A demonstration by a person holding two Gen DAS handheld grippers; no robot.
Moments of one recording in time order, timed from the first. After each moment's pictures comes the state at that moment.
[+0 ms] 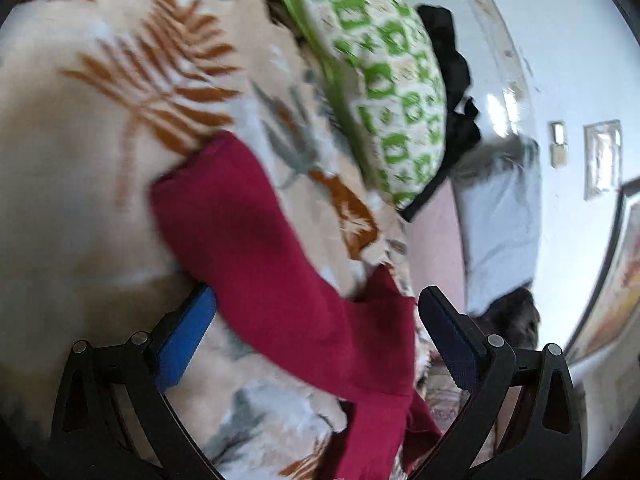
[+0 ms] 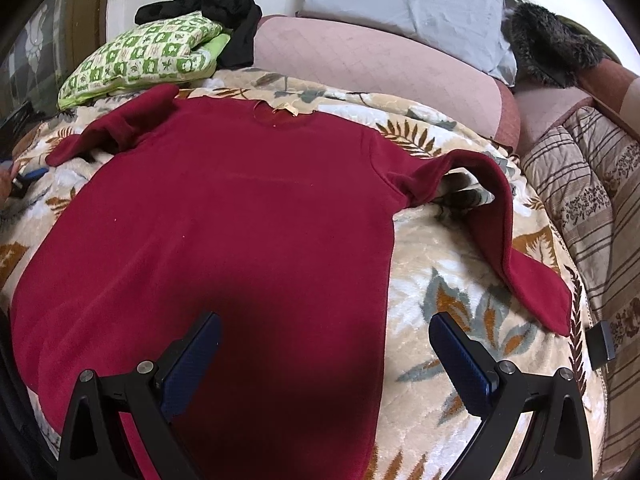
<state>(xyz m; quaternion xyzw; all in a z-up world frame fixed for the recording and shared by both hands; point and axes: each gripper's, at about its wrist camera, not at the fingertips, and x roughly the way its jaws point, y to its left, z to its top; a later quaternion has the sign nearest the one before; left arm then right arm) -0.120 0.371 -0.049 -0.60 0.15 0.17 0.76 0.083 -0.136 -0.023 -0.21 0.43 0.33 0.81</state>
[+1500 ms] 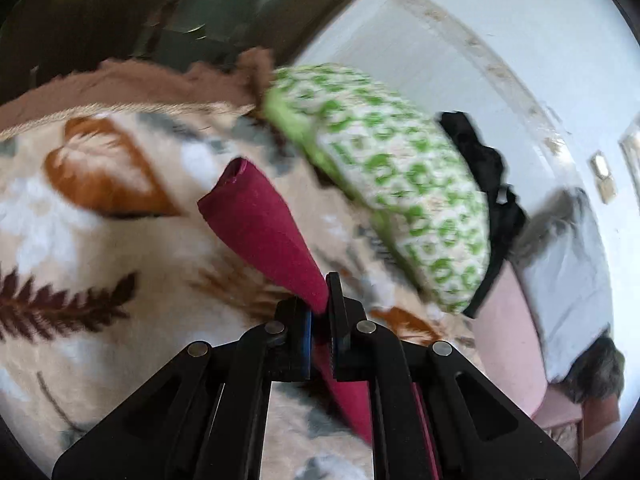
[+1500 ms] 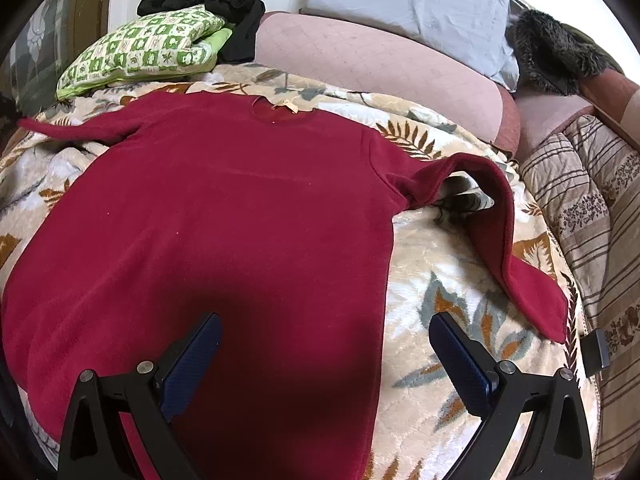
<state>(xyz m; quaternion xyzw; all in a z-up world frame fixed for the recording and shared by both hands) -0.176 0.385 0.041 -0.47 0.10 0.40 0.78 0.084 -0.131 -0.027 -0.23 0.42 0.32 0.81</state>
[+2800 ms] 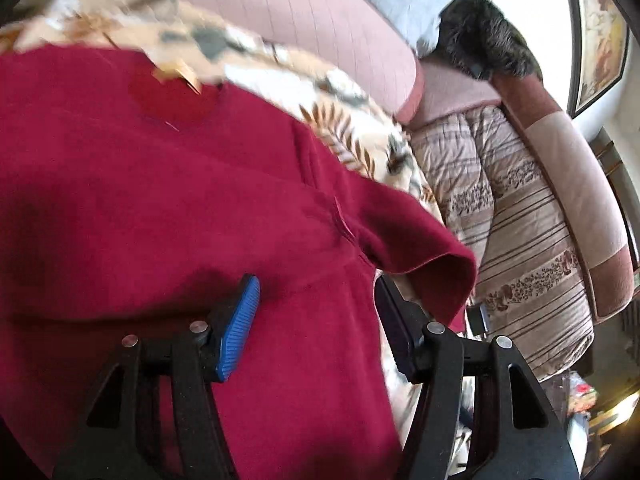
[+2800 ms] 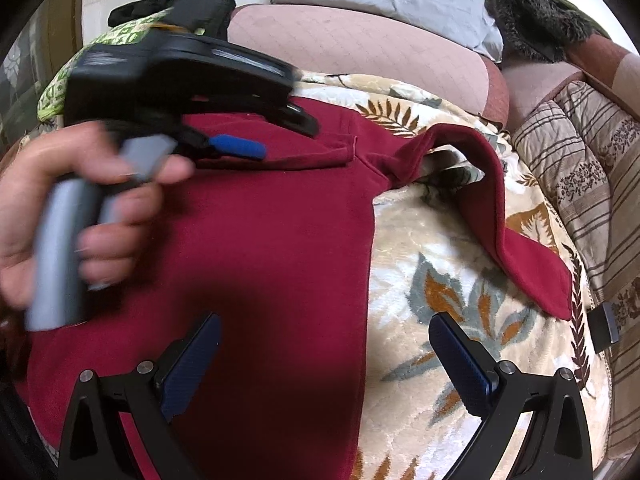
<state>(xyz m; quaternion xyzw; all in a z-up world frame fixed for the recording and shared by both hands) 0.148 0.084 -0.014 -0.35 0.38 -0.03 0.85 0.104 -0.144 -0.035 -0.20 0.45 0.30 0.81</state>
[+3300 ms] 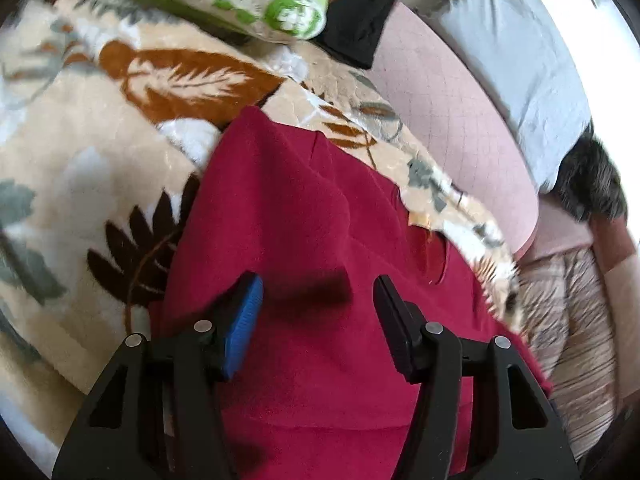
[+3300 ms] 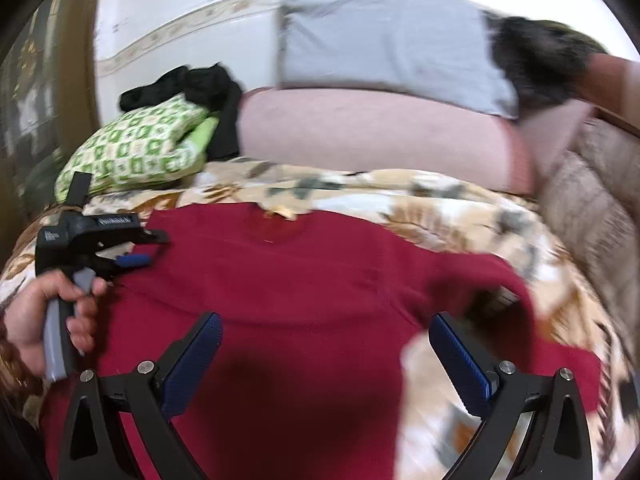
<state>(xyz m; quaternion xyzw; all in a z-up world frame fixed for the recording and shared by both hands) 0.090 0.224 -0.041 -0.40 0.32 0.20 0.84 0.171 -0.084 -0.002 -0.10 0.36 0.37 0.85</state>
